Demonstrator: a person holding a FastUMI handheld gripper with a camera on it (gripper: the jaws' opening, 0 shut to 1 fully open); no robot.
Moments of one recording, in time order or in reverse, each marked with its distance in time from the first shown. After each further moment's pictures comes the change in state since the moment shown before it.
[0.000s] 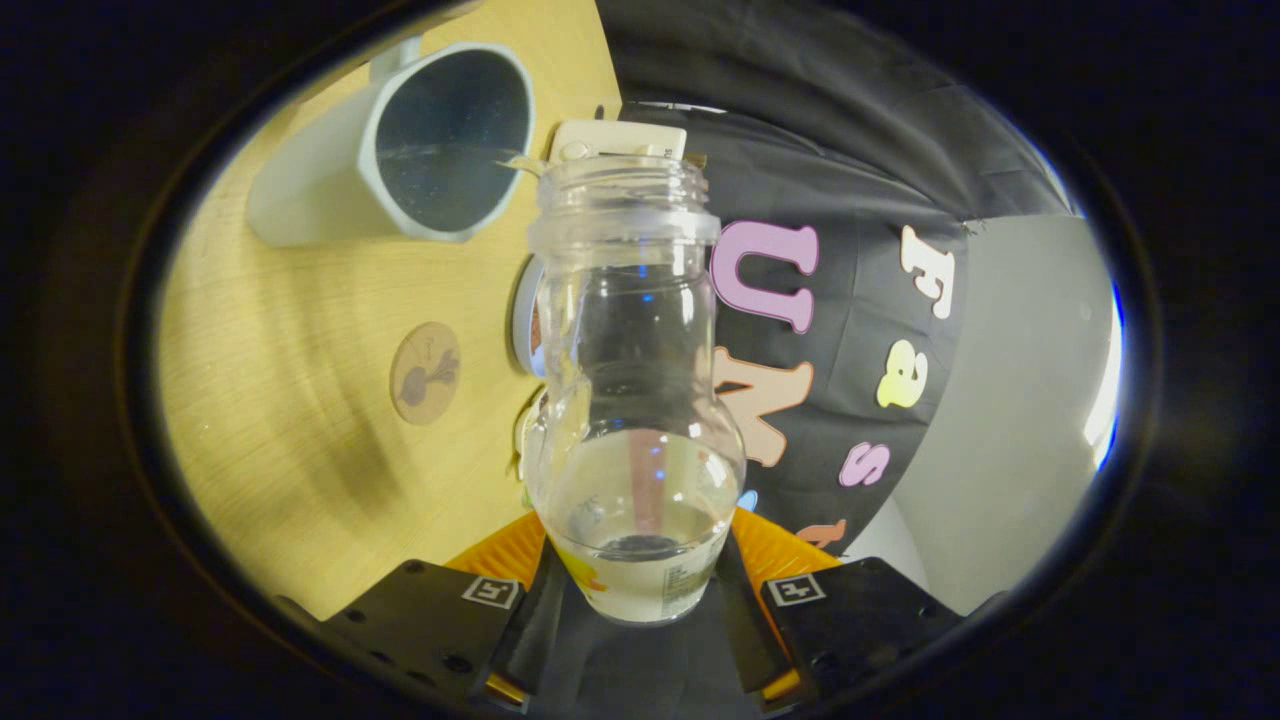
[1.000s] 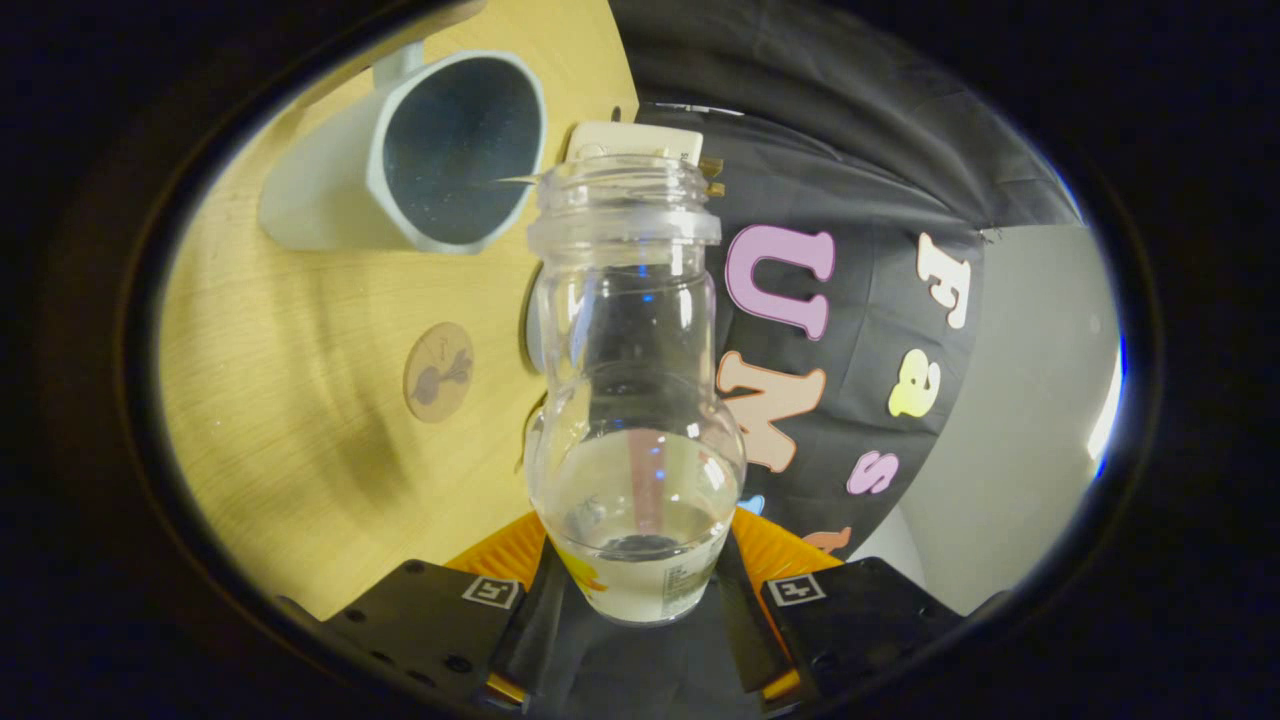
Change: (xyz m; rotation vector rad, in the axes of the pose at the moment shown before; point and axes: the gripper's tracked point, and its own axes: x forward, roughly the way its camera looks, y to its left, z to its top) arm -0.003 0.001 0.007 -0.037 -0.004 0.044
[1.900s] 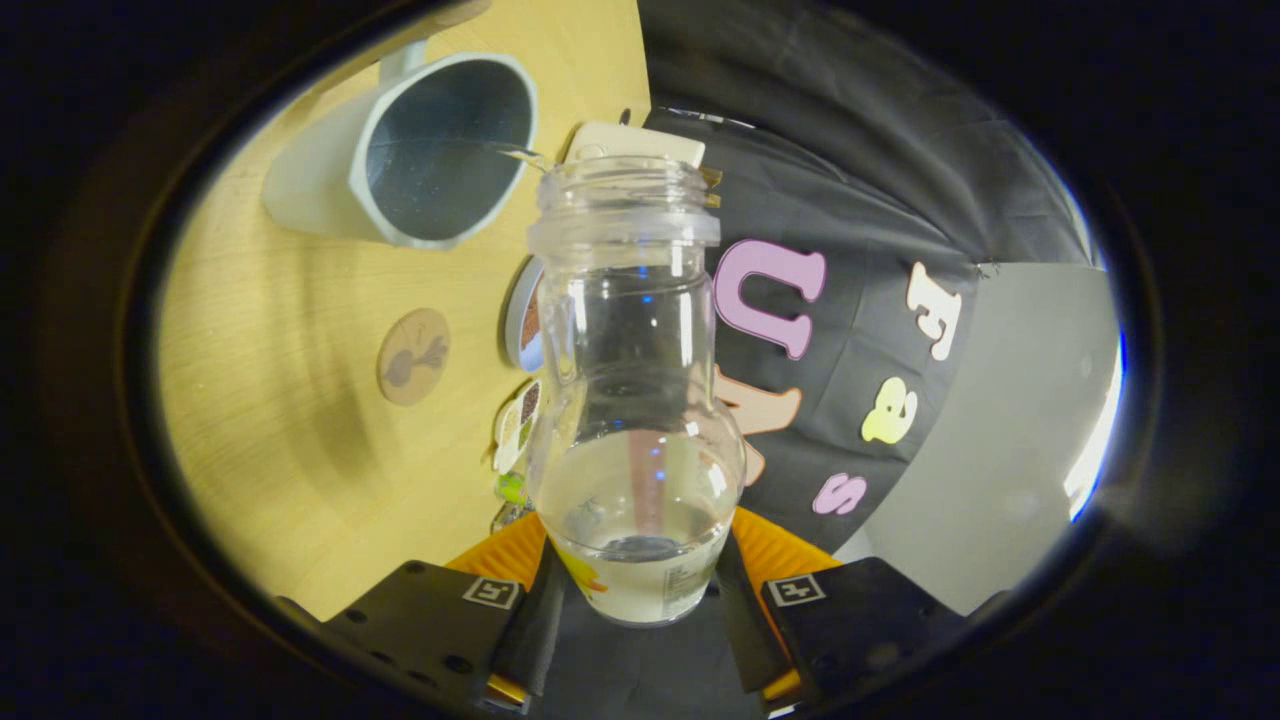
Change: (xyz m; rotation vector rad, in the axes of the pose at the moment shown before) arm -0.002 -0.028 0.004 -0.105 -0.018 -0.054
